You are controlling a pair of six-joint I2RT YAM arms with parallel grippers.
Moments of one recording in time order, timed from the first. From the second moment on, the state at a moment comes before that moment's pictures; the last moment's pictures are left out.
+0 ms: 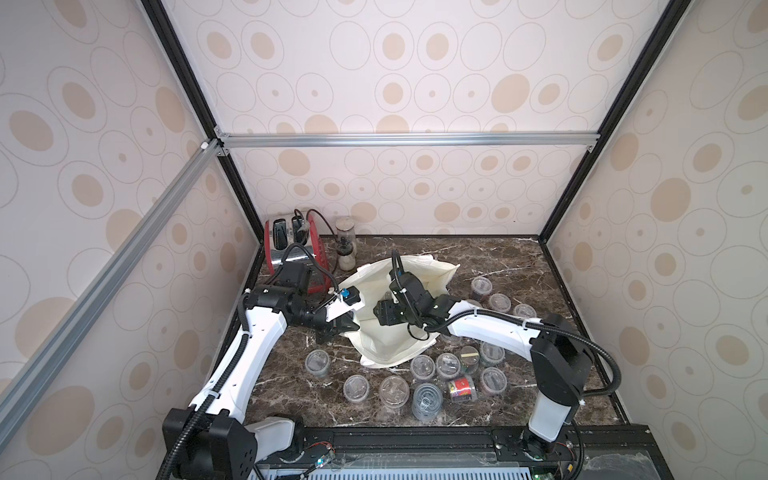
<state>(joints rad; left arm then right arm) -0.15 1.24 1.16 -1.13 0.83 1.06 0.87 1.75 1.29 -0.26 0.04 0.57</state>
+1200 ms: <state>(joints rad) -0.19 1.69 1.58 -0.76 0.98 0.32 1.07 1.43 1.18 -0.27 -0.08 0.42</state>
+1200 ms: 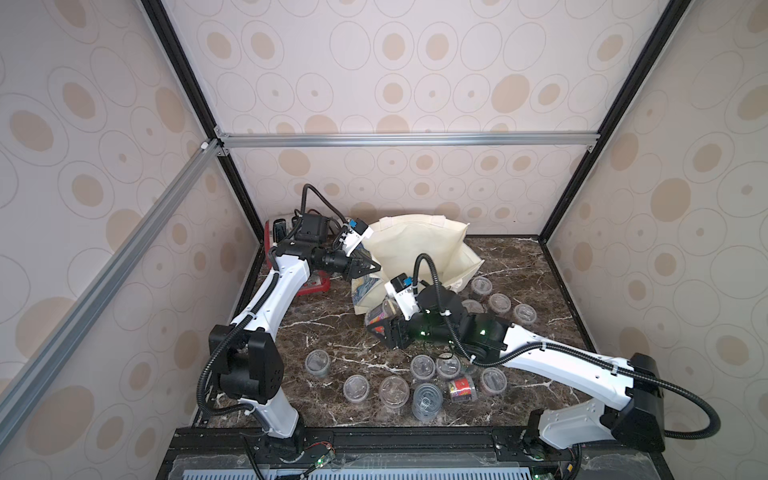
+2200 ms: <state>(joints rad) -0.19 1.71 1.55 -0.55 0.84 -0.02 1.12 2.12 1.48 -0.33 0.06 0.29</state>
